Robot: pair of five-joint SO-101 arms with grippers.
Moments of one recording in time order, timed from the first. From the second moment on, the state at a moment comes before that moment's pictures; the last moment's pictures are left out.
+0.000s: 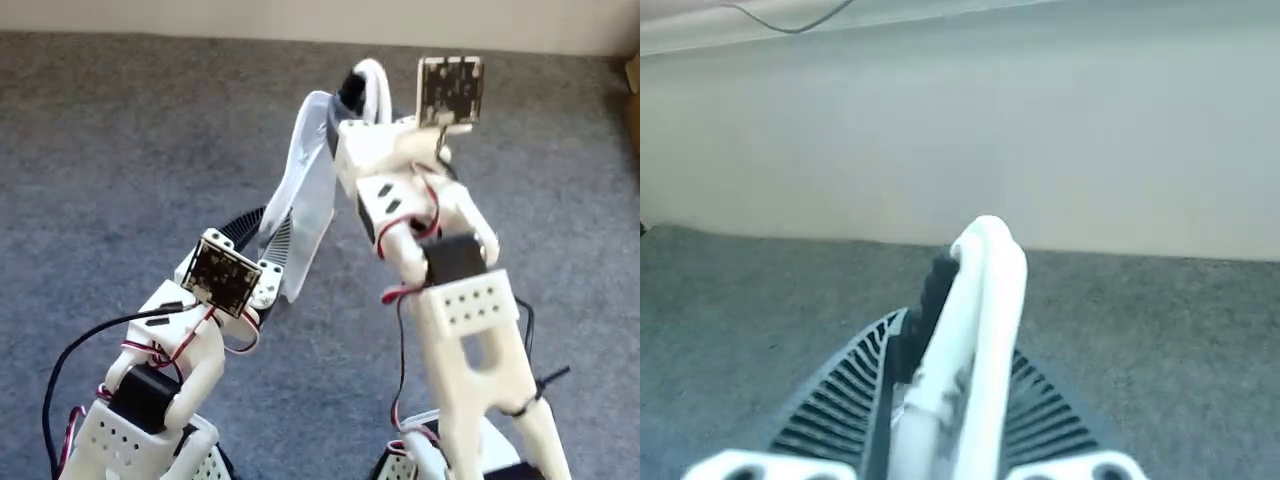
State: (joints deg) left arm 20.2 -81.0 68.5 35.7 -3.4; right arm -16.1 -29.0 21.8 31.1 -9.2
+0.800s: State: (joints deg) left arm 20.1 -80.4 67.8 36.3 -3.5; right arm -10.3 -1.4 -3.6 30.9 -9.2
